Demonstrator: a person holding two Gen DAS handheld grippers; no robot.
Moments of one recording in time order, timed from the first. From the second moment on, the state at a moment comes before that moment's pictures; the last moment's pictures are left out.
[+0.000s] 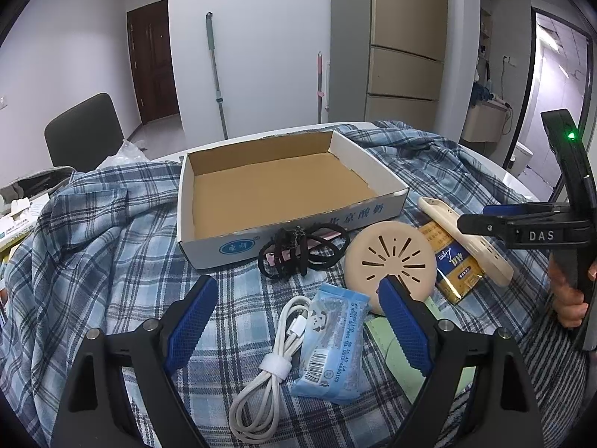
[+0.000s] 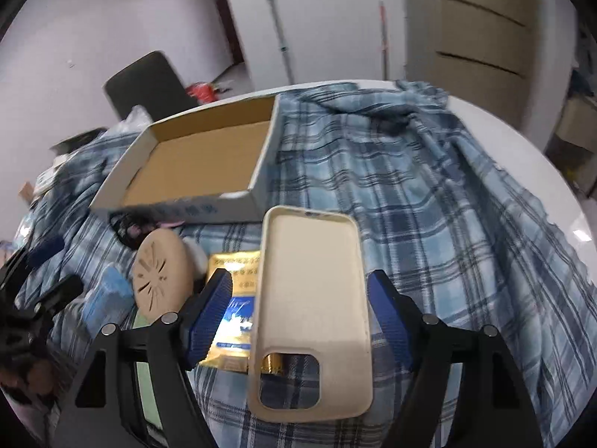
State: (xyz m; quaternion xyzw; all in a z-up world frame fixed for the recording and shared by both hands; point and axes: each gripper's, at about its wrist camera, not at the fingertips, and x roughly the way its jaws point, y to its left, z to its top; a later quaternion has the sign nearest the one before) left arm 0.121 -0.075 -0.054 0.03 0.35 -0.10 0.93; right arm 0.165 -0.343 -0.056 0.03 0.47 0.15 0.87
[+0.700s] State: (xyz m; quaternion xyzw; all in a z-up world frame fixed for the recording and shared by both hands) left arm 0.122 -0.077 -0.056 0.03 0.36 -0.11 0.93; right arm 0.181 -0.363 -0.083 0.10 0.51 0.18 0.84
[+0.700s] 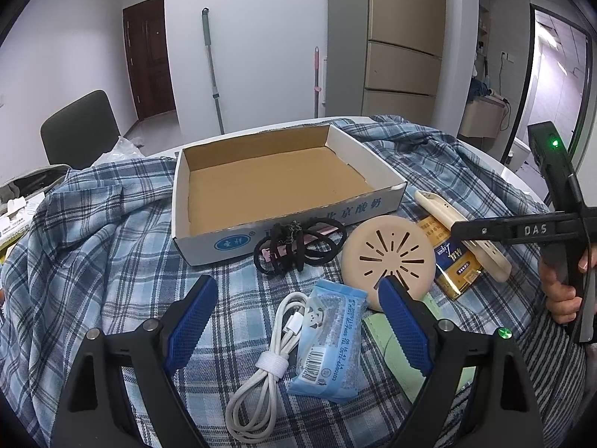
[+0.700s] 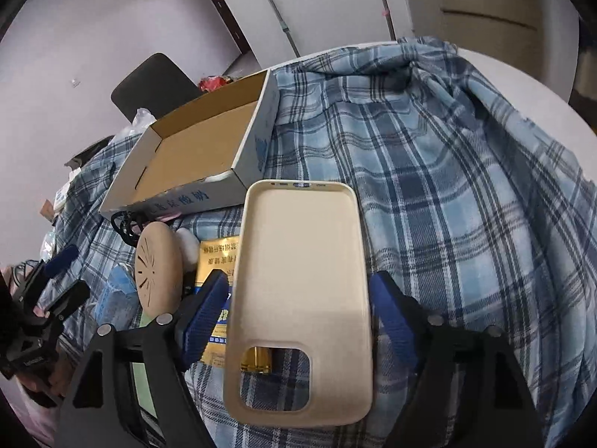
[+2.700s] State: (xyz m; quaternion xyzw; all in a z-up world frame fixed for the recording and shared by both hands) left arm 0.139 -0.088 -0.089 0.04 0.47 -0.20 0.86; right arm 0.101 -0.299 -0.053 -0.02 0.45 0.10 0.89
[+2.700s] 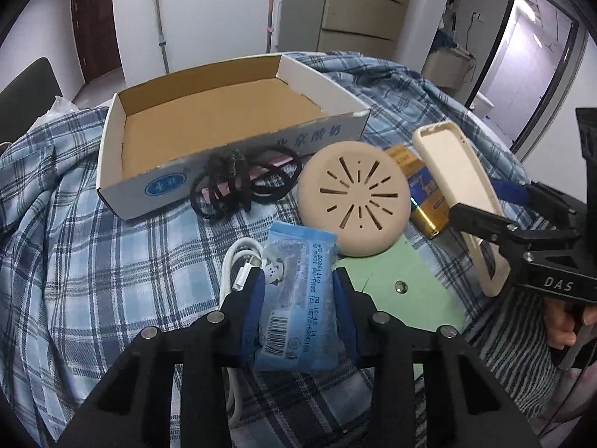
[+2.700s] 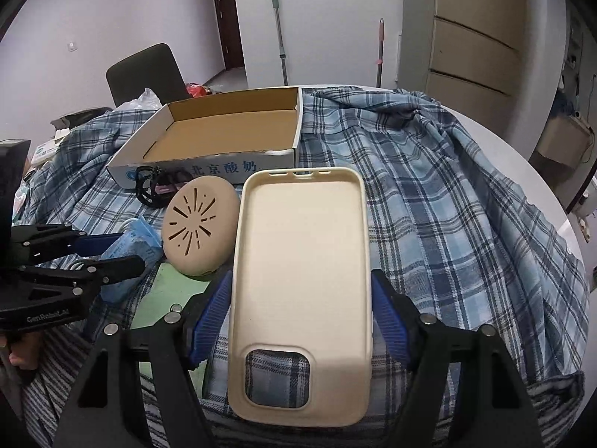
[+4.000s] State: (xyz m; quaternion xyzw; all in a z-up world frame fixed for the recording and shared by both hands) left arm 0.164 -0.056 0.144 -0.01 0.20 -0.05 0.98; right arm 0.182 -0.237 0.150 -0.03 0.22 0.13 0.97
